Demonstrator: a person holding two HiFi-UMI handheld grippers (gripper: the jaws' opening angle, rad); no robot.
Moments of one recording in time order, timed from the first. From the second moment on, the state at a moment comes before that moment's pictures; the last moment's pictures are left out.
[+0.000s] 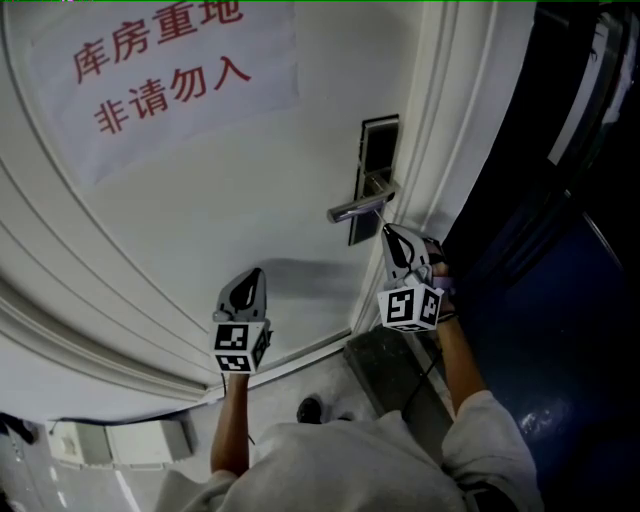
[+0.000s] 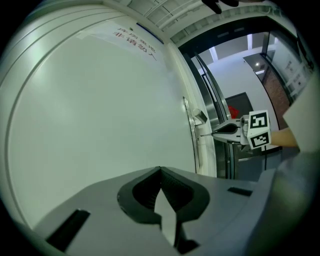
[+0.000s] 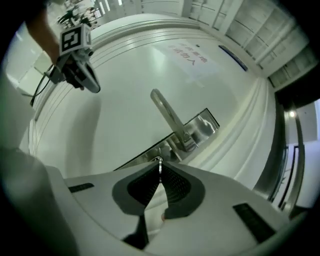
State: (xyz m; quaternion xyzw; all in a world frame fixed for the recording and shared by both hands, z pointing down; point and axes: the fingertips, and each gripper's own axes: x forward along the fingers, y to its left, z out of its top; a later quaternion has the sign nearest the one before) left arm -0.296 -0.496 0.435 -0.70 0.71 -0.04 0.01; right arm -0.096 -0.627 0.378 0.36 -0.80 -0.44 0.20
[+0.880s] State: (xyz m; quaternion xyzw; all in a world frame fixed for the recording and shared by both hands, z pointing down) left arm -0.299 -0.506 0.448 -0.70 0.71 -0.04 0.00; right arm -0.109 -0.645 0.397 0.32 -0.68 -0.59 0.29
